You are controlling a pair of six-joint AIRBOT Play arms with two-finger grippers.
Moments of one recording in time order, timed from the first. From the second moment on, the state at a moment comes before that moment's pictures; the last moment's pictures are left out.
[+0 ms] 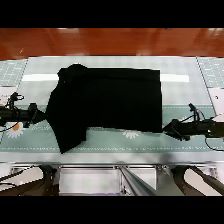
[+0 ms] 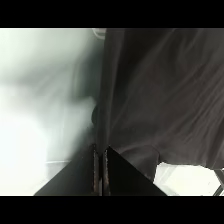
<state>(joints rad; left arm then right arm) 0.63 -1.34 0.75 0.84 -1.26 -1.17 -0.42 -1.11 0.45 -0.90 1.19 1.23</state>
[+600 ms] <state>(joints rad) 0.63 -1.34 0.75 0.84 -1.27 -1.18 -0.27 -1.24 0.52 -0.77 0.98 1.23</state>
